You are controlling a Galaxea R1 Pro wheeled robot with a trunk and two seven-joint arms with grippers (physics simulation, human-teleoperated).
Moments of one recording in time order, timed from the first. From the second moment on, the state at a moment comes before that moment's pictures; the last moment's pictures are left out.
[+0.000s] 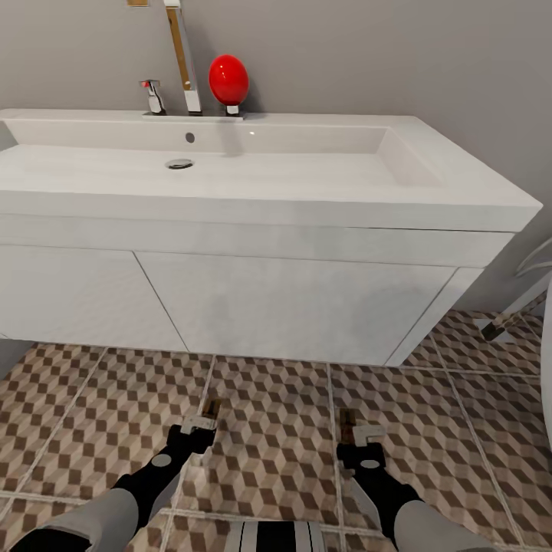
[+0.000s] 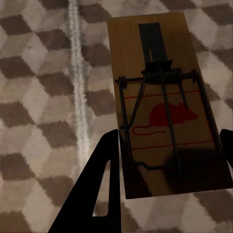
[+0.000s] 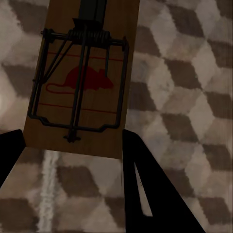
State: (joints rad) left arm -0.71 0.01 -0.19 -0.14 -0.01 -0.26 0.01; right arm -0.65 0.08 0.07 -0.22 0.06 -0.01 -0.28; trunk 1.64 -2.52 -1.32
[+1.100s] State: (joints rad) left arm -0.71 0.18 -0.17 -0.13 0.17 -0.26 -0.08; right arm -0.65 0.03 0.07 -0.23 0.06 -0.02 -0.16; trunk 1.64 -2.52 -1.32
